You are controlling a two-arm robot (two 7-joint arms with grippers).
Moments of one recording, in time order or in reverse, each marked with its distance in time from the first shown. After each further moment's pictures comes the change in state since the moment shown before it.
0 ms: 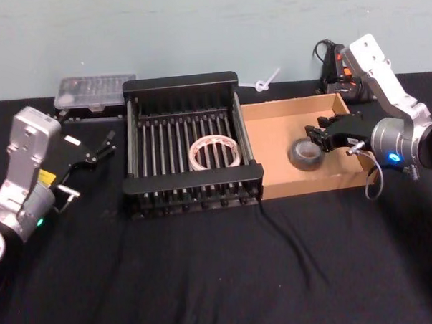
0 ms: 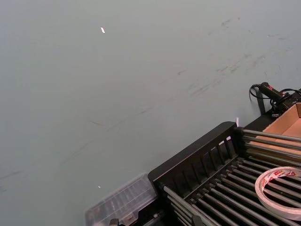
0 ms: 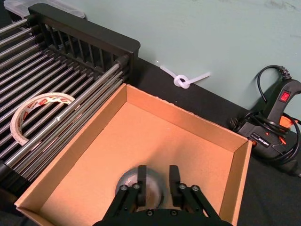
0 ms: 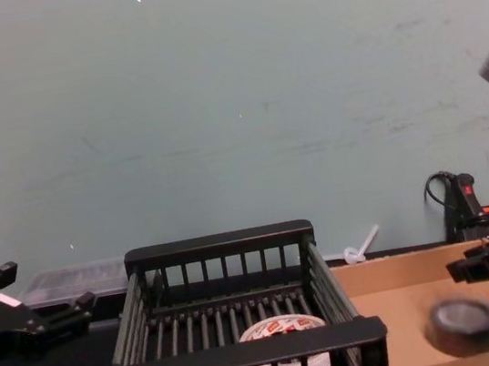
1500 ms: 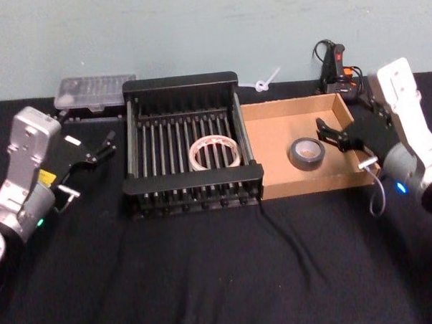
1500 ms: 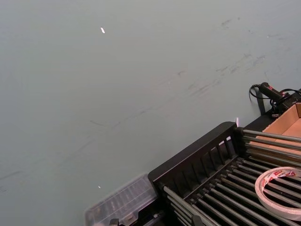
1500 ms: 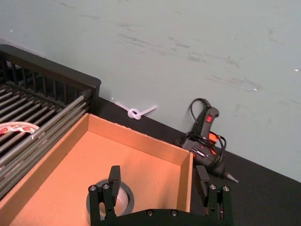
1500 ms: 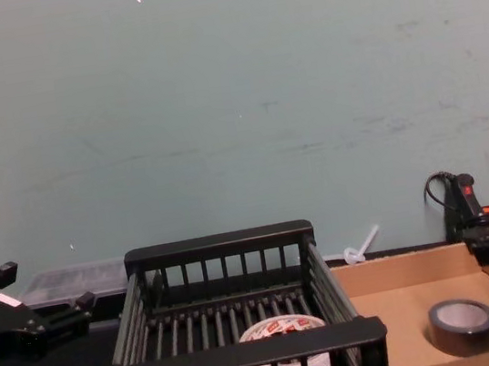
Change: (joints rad) left arm 0.000 0.000 0.000 0.000 0.000 0.000 0.000; right arm -0.259 -0.033 0.118 -0.203 -0.125 -0.259 -0.290
